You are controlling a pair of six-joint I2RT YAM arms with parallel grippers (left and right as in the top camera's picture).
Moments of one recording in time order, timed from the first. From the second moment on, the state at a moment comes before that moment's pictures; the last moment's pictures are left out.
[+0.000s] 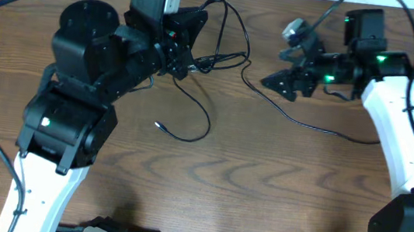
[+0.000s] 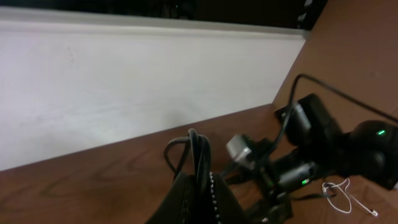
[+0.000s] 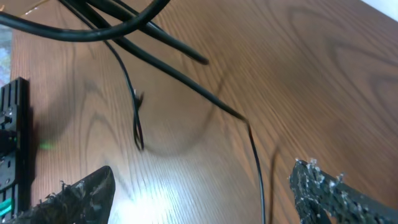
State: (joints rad) left arm -0.32 1.21 1.54 -0.53 0.34 -0.20; right arm 0.16 1.73 1.53 -0.82 -0.83 -0.58
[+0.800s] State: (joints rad) left arm -0.32 1.16 1.54 -0.56 0.27 -0.20; right arm 0.34 1.83 1.49 -0.49 -0.63 -0.19
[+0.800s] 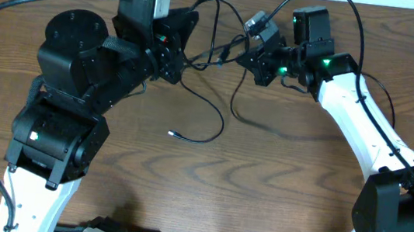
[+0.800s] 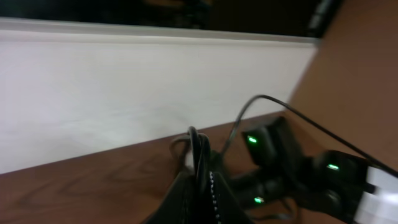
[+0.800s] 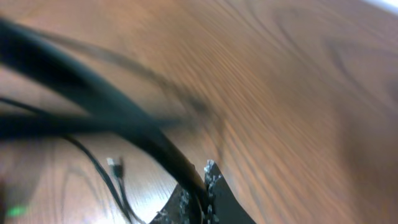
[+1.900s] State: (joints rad) left arm -0.25 1.30 1.54 -0.63 0.05 -0.14; right arm 0.01 1.84 1.49 -0.99 -0.06 0.11
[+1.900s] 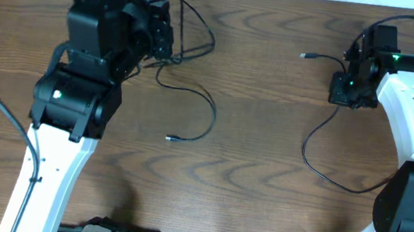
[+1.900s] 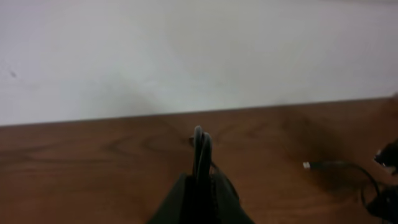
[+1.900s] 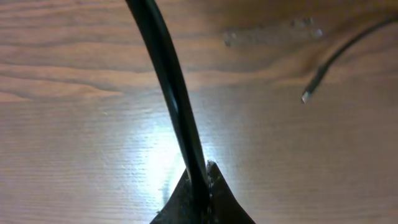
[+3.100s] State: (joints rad) left arm -0.25 1.33 1.54 -0.71 0.08 -0.15; right arm 0.06 1.84 1.48 -1.17 0.31 0.57
